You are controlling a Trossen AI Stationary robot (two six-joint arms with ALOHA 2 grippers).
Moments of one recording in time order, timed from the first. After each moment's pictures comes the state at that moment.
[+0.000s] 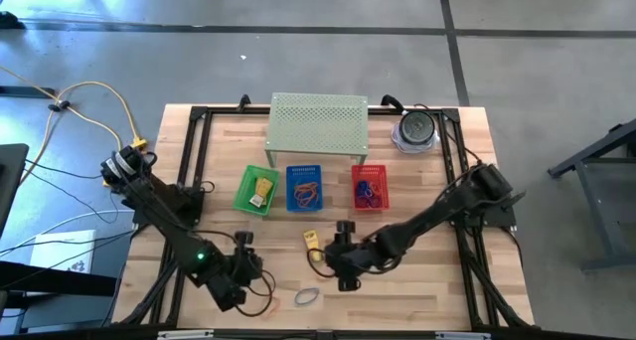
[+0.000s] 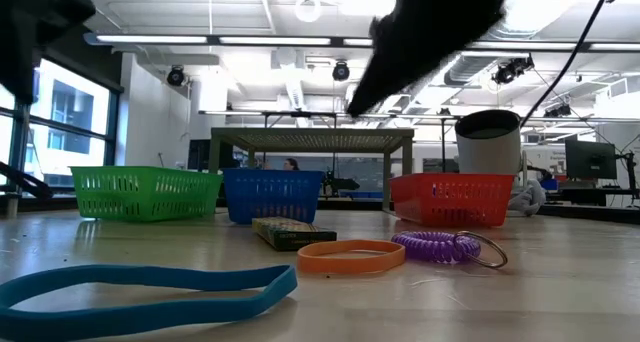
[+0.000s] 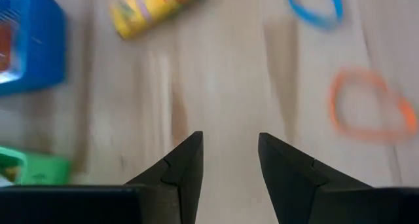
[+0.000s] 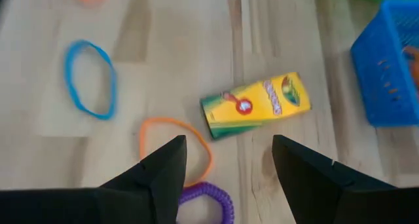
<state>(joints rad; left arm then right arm) -0.84 1.53 1.04 -0.67 -0.49 -0.67 0.49 1.90 1.33 -0.40 0.34 0.35</state>
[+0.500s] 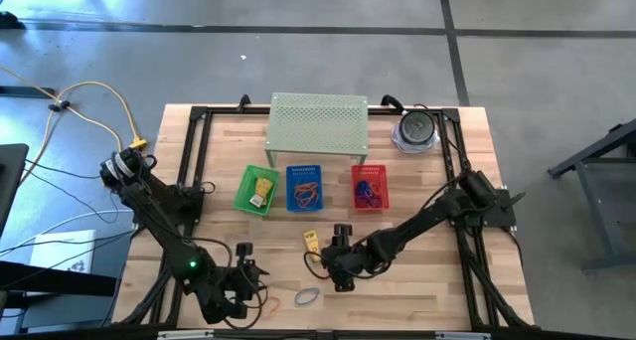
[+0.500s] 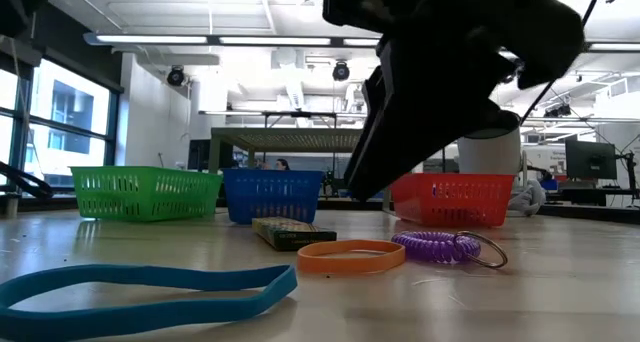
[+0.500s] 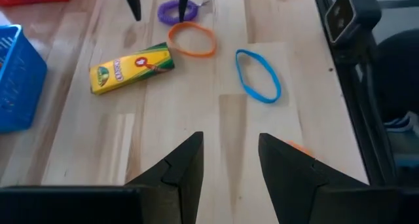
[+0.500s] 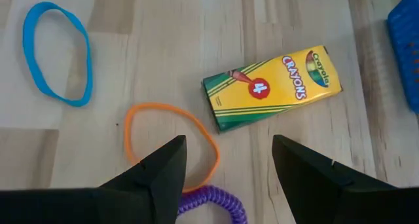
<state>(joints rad) -0.92 1.54 1.01 -0.41 -0.65 -0.72 0.47 2.01 1.33 -0.37 0.33 0.37</state>
